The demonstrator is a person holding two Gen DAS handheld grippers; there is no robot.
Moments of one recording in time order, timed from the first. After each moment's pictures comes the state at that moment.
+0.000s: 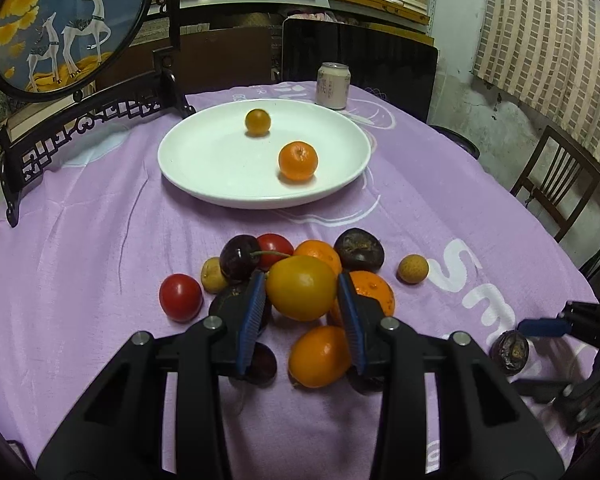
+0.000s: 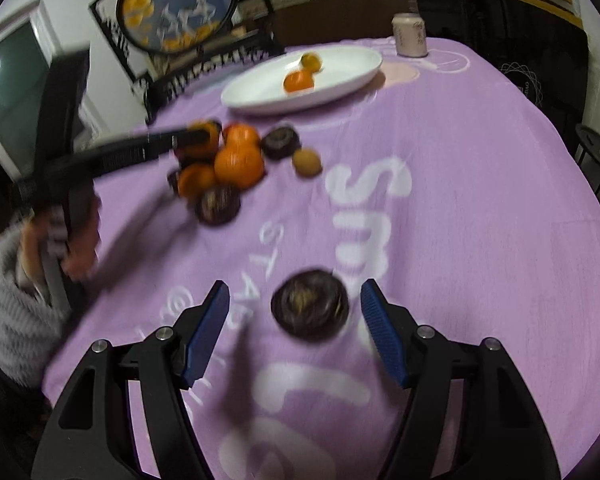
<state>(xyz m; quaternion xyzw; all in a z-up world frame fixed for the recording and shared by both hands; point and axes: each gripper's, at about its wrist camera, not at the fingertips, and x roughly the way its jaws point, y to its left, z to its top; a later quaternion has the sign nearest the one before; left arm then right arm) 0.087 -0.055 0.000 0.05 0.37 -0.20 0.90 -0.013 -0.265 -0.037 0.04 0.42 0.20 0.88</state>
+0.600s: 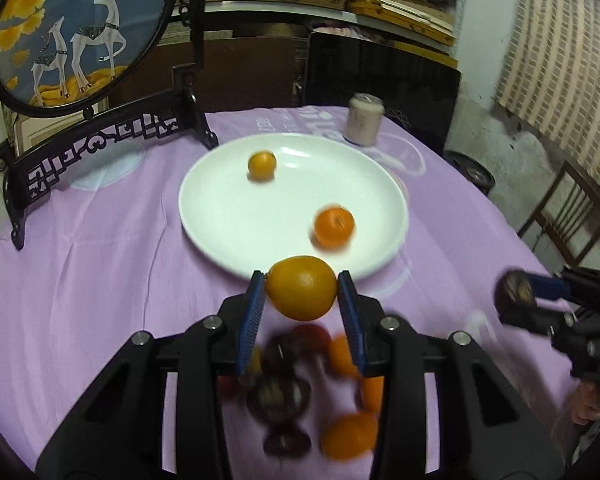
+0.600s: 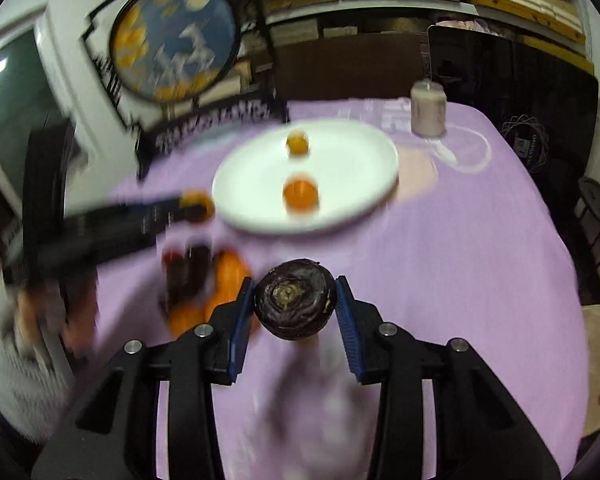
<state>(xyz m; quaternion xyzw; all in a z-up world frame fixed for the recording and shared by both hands) 0.157 -0.047 0.033 0.01 0.37 -0.17 0.91 0.103 -0.243 0.039 0.05 0.36 0.20 0.91</state>
